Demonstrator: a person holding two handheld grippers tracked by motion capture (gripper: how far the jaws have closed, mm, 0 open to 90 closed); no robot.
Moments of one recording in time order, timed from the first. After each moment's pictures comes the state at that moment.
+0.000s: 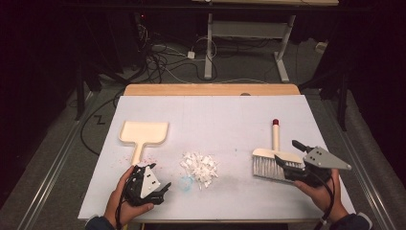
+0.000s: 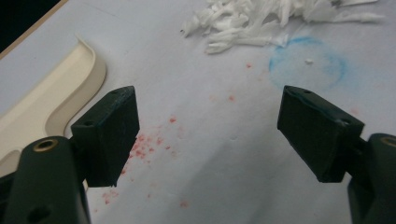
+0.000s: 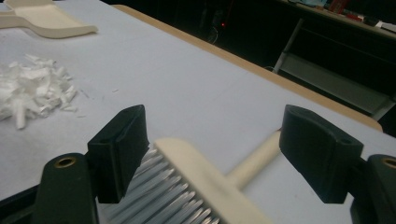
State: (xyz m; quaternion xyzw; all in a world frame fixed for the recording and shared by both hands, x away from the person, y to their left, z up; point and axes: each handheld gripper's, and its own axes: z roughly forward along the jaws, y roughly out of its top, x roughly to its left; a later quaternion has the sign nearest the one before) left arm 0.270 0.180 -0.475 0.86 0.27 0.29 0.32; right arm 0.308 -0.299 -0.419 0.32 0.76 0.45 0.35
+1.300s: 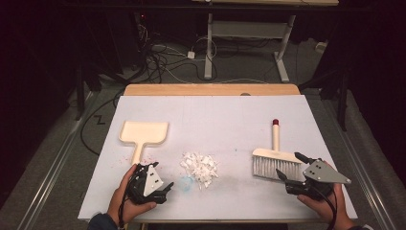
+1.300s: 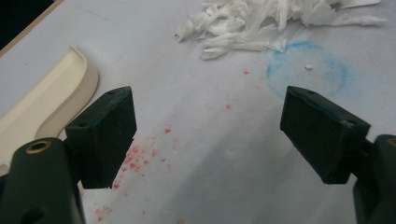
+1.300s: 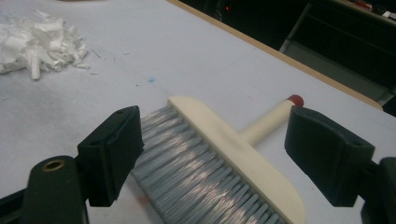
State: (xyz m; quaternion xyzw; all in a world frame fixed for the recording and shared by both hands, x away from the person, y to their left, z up) left arm 0.278 0.173 -0.477 0.87 0.26 0.28 0.32; right arm 0.287 -0.305 -0.435 0.31 0.78 0.41 0.35
